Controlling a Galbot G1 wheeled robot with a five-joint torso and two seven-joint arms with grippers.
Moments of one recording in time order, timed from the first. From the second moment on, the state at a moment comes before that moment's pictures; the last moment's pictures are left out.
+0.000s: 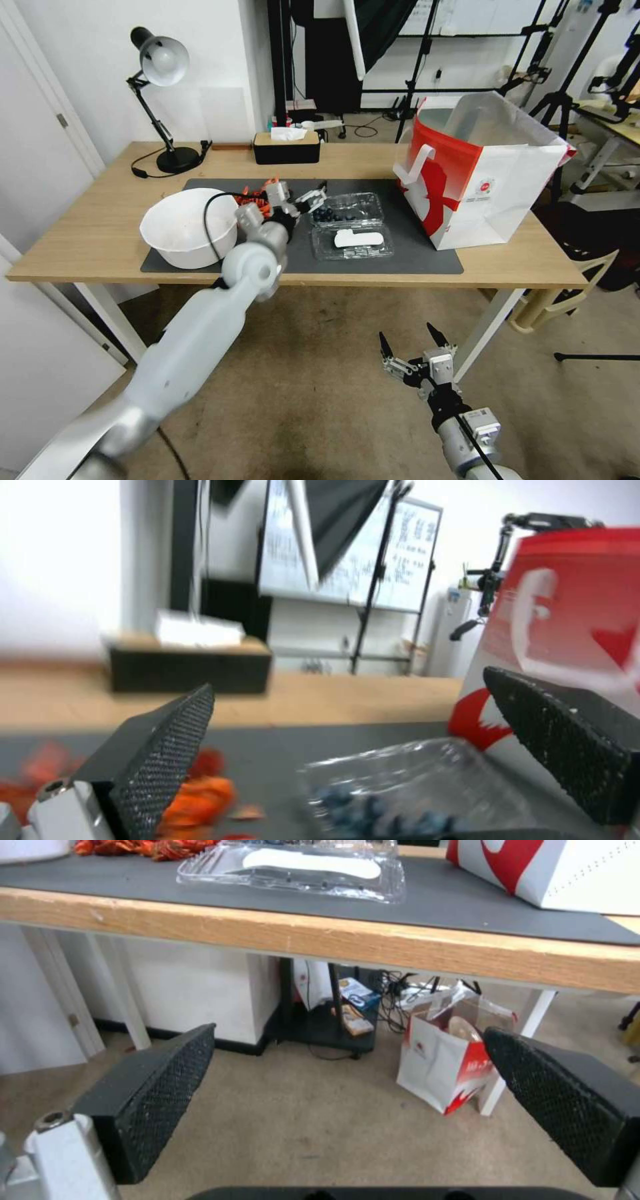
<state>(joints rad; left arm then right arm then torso) 0.82 -1.11 -0.01 -1.77 -0.67 -0.02 -0.21 -1.77 1.52 0.52 2.12 -0.03 0.02 -0.17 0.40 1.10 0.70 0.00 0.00</state>
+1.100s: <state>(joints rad) 1.64 -1.14 -0.38 -1.93 -0.06 -0.38 -0.29 -1.81 1.57 0.54 2.17 -0.02 0.18 -0.15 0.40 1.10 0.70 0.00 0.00</state>
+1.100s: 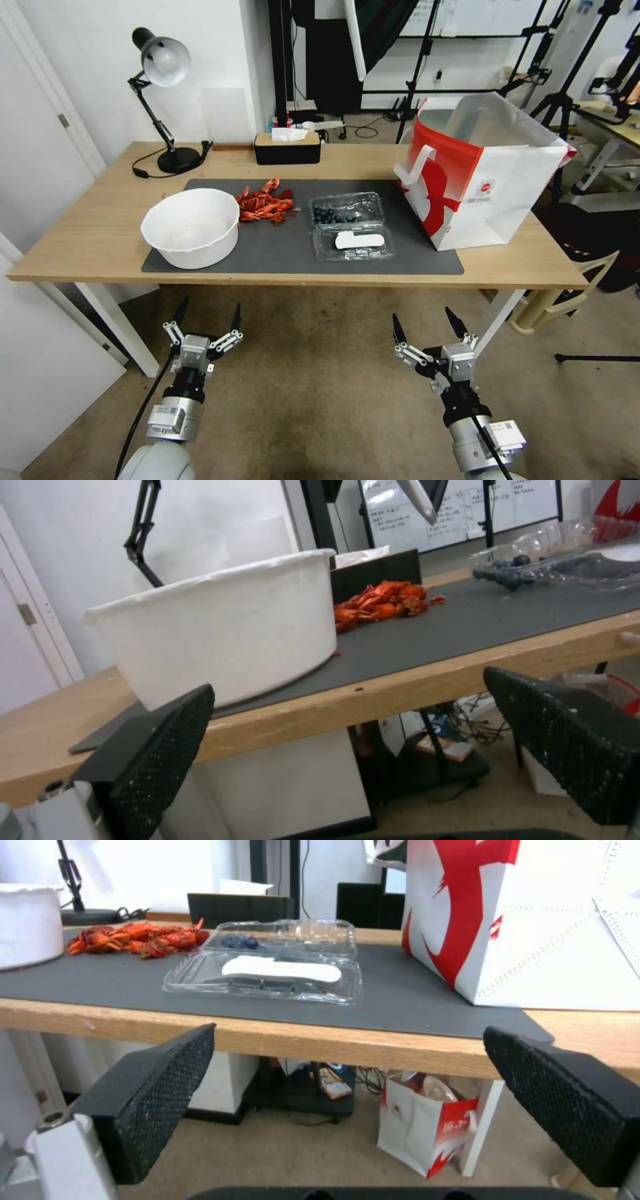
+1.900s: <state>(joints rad) 1.62 -1.10 -0.35 -1.98 -0.22 -0.33 -0.24 -1.83 1.57 0.54 2.18 -0.03 0.18 -0.15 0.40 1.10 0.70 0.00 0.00</state>
